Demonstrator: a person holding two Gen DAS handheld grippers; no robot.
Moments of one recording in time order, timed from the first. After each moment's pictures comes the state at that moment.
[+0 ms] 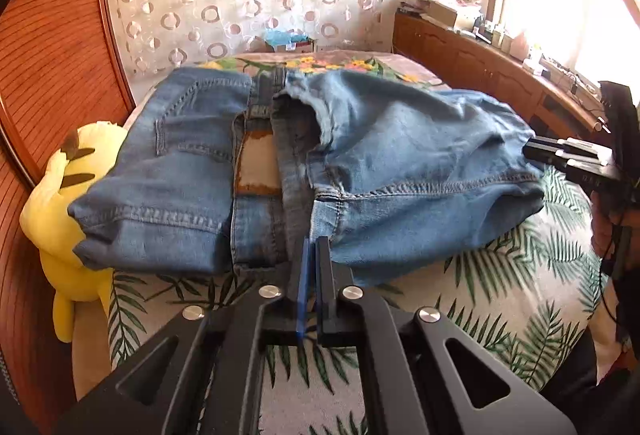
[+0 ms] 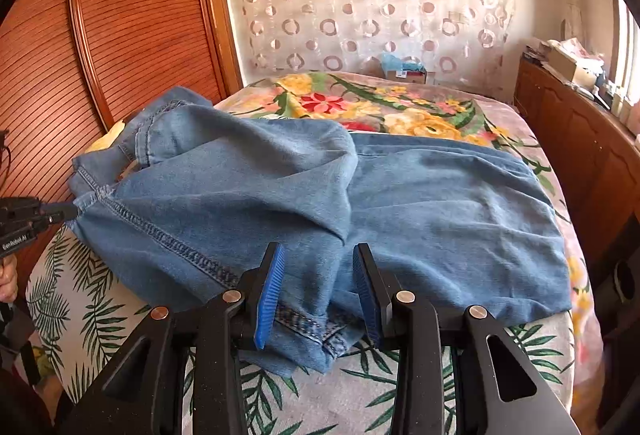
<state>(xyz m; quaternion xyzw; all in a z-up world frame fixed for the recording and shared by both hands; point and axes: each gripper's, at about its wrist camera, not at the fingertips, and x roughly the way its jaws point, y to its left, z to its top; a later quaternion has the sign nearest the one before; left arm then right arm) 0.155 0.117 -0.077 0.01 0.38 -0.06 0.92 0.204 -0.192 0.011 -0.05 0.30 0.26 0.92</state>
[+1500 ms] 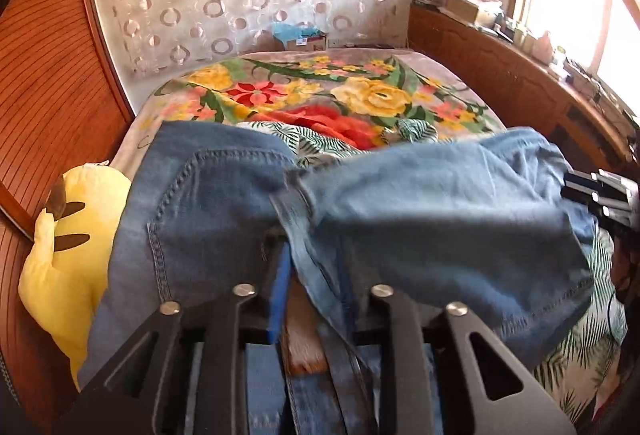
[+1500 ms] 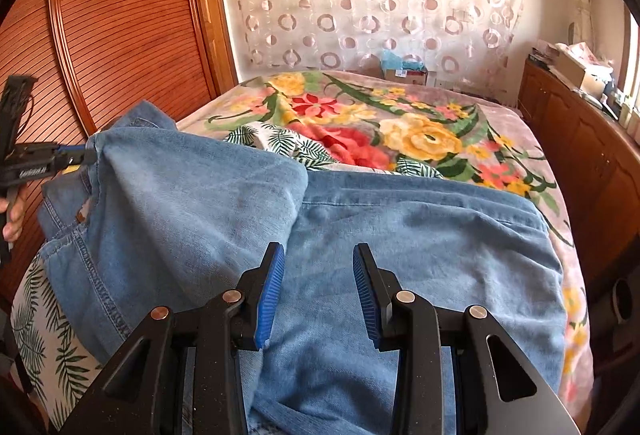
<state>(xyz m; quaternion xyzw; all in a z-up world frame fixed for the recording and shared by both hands) 0.288 0.139 -0.061 0.02 0.41 -0.05 0.91 0.296 -0.177 0.023 -0.05 0.31 0.25 0.91</state>
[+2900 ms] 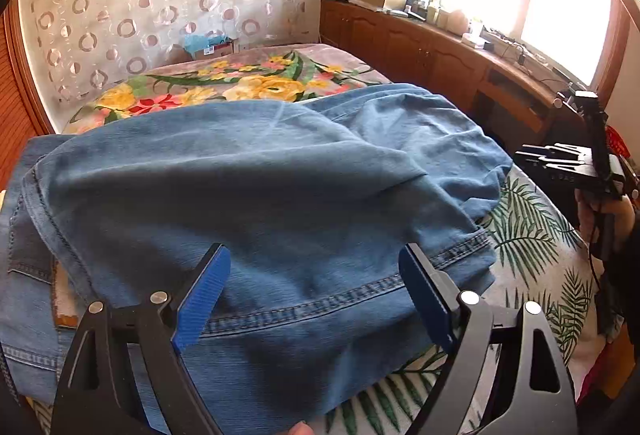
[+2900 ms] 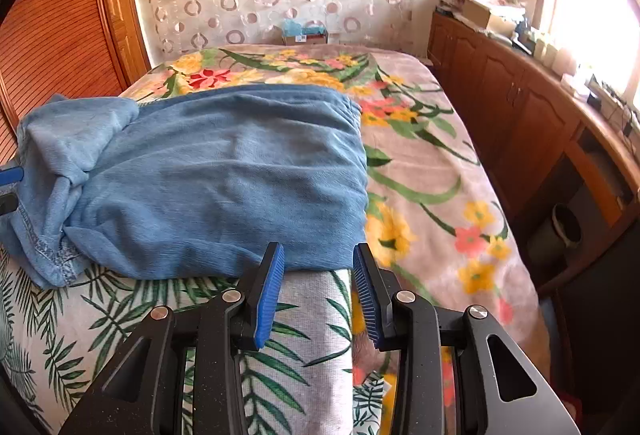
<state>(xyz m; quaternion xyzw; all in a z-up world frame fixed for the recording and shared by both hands) 0.245 -0.007 -0.081 0.04 0.40 -0.18 0.90 0.254 -0.327 -0.005 -0.03 0.37 0.11 0.92</state>
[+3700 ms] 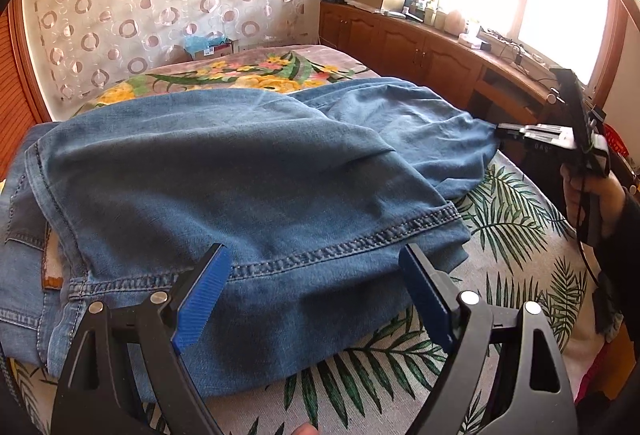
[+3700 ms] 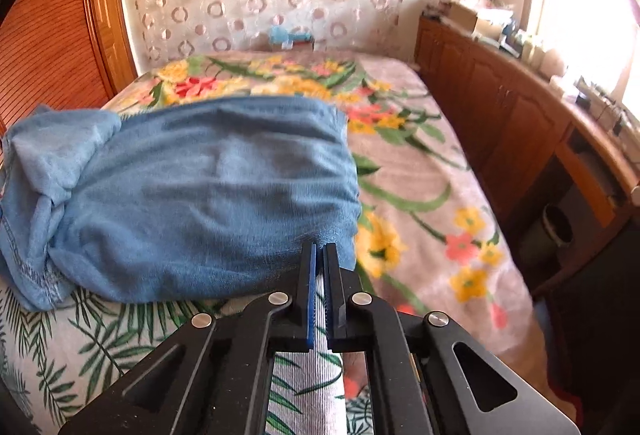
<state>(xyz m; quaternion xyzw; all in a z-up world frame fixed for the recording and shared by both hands) 0.214 -0.017 -0.087 0.04 0.39 -0.18 0.90 0.258 -0.311 0.006 -0.04 0.33 0.08 0.94</state>
